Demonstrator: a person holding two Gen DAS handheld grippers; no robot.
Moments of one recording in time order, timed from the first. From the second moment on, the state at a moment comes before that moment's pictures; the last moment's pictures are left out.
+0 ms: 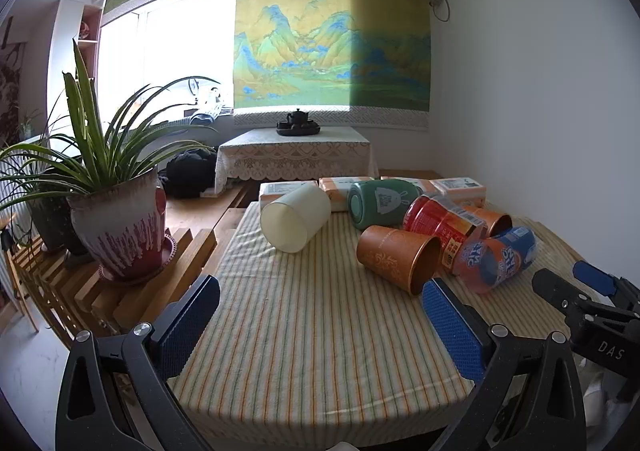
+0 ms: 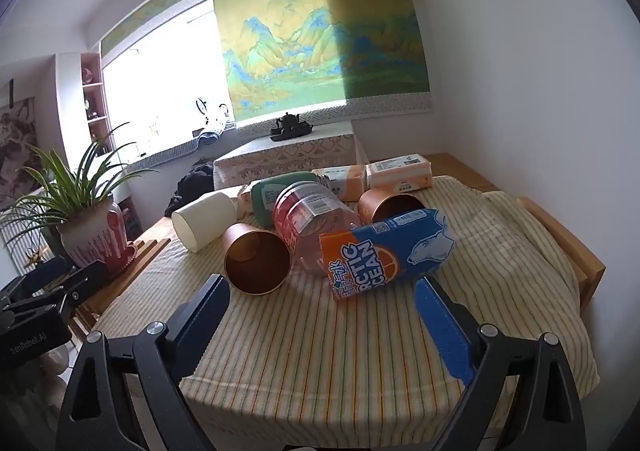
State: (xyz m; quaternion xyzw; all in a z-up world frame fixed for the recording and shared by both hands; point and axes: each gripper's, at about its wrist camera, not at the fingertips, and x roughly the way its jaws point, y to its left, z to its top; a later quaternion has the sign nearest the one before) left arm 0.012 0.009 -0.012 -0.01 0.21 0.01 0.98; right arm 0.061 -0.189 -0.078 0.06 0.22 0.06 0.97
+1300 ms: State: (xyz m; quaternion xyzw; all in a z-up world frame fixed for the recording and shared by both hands) left arm 0.019 0.011 -0.019 -0.02 0.20 0.04 0.98; right arm 0.056 -0.190 -0.071 0.04 0.20 0.01 0.98
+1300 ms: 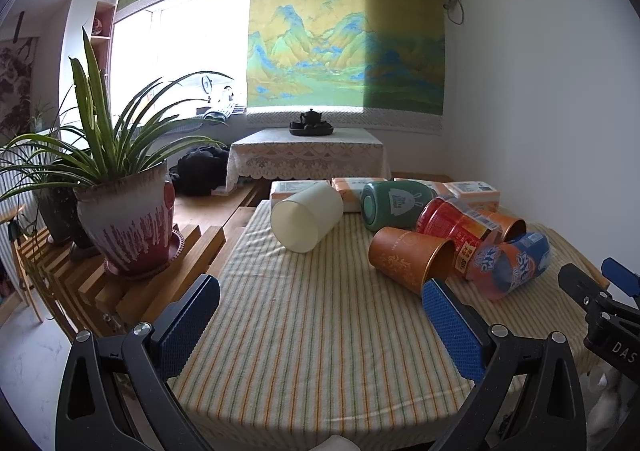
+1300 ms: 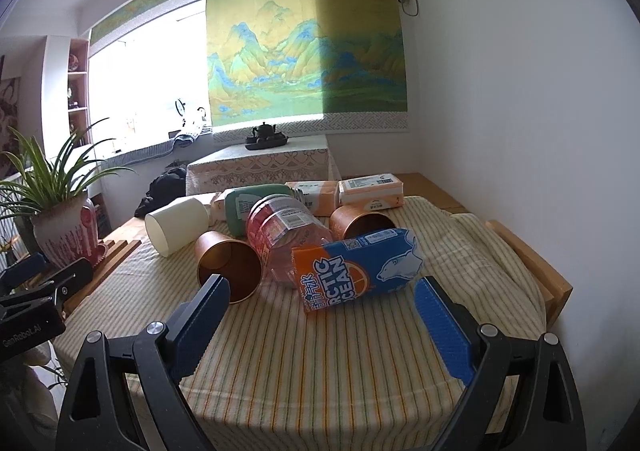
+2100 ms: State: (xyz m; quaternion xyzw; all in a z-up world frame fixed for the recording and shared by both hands) left arm 0.015 0.013 -0.012 -0.03 0.20 0.04 0.98; right arm 0.053 -0.193 -0.062 0.04 0.20 0.00 0.98
